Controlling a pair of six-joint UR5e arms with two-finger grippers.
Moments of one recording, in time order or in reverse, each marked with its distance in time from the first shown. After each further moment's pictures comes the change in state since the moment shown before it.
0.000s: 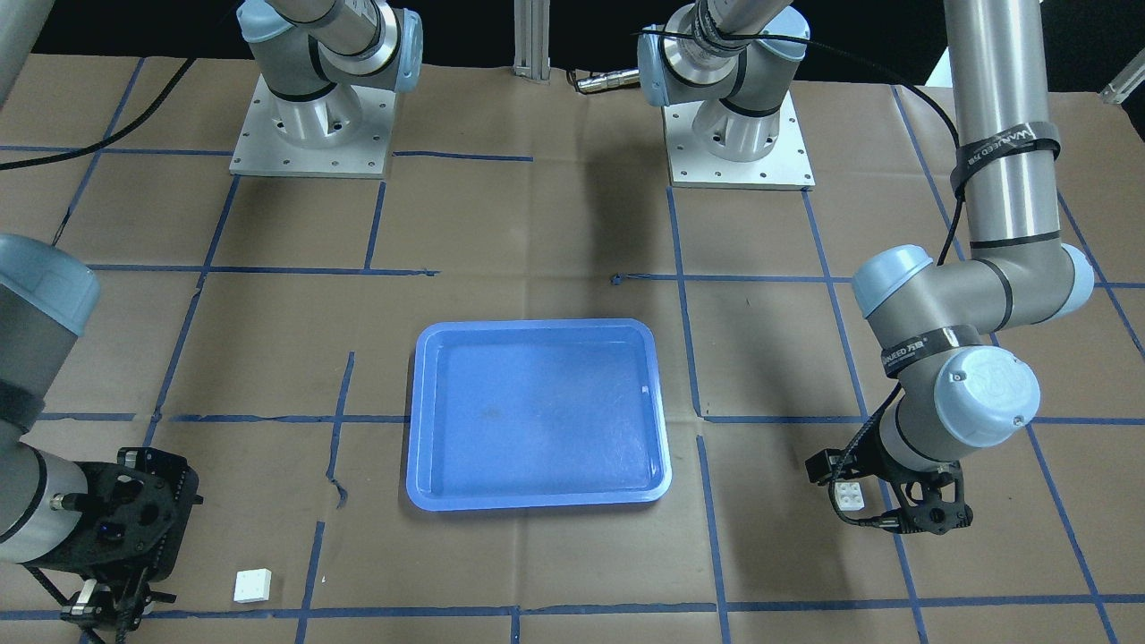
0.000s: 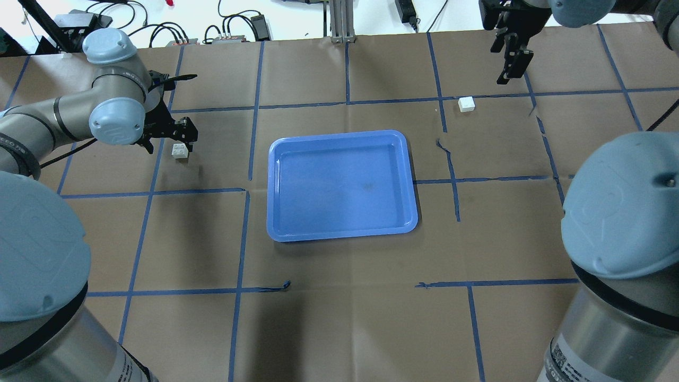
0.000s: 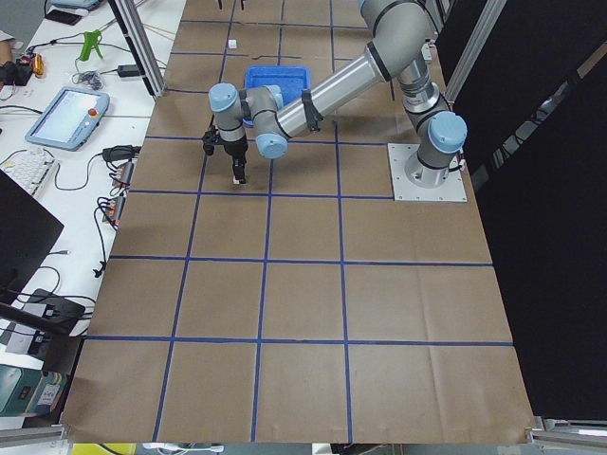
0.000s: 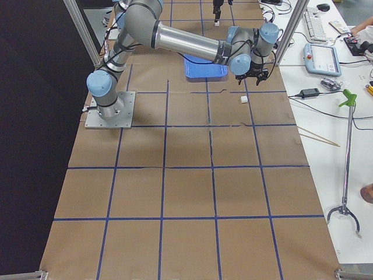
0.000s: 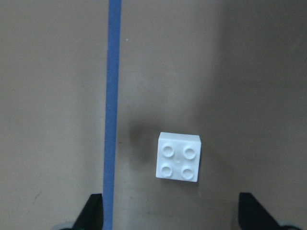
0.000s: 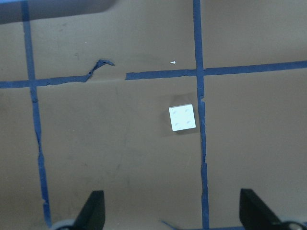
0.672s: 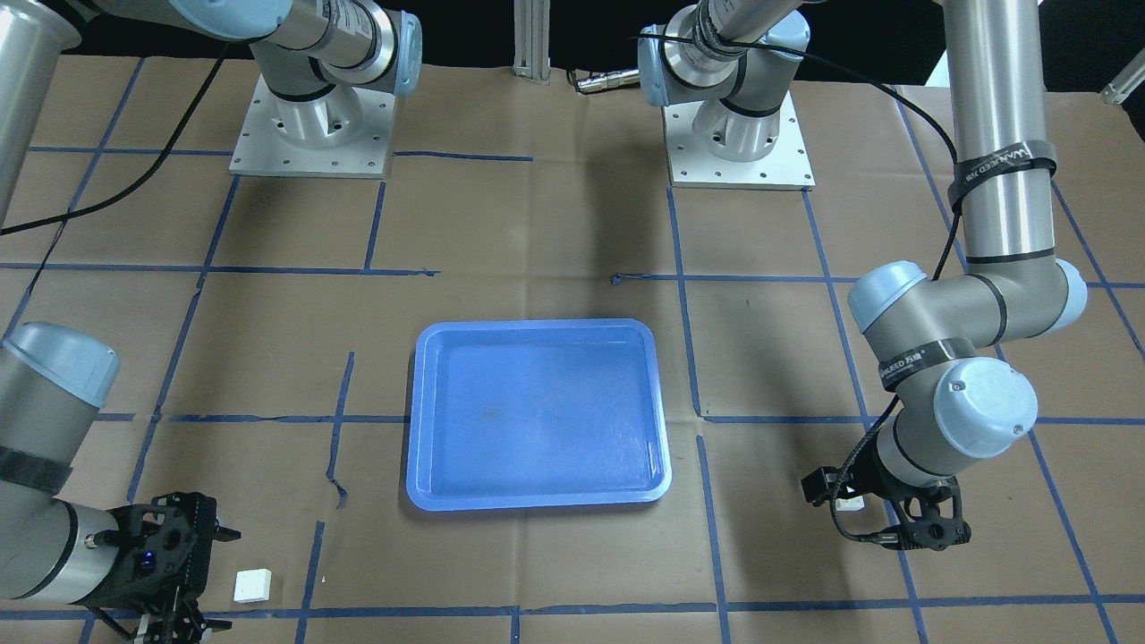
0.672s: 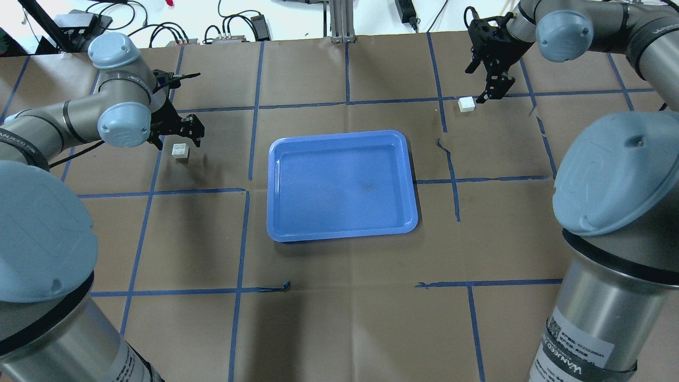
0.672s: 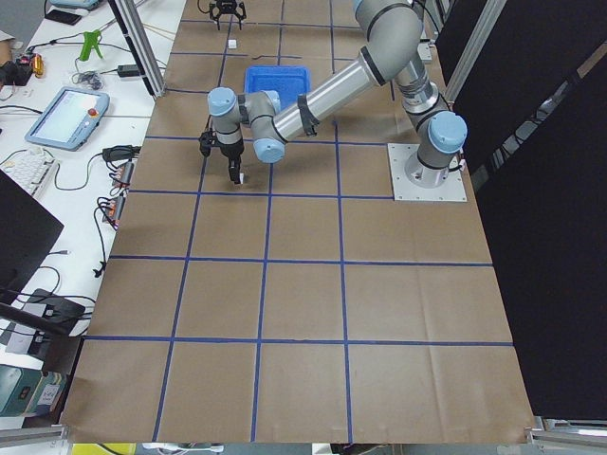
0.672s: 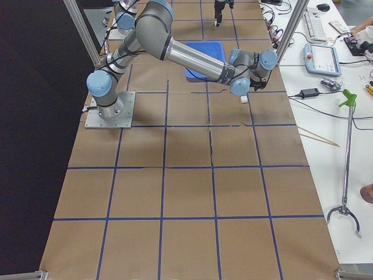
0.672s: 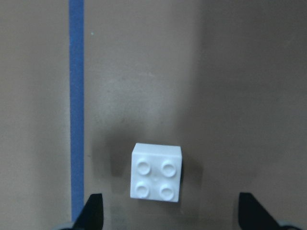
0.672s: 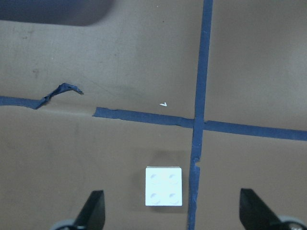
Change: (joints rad) left arm 0.000 -0.025 0.017 0.074 -0.034 0.002; right arm -0.036 0.106 0.033 -0.107 0.152 -0.198
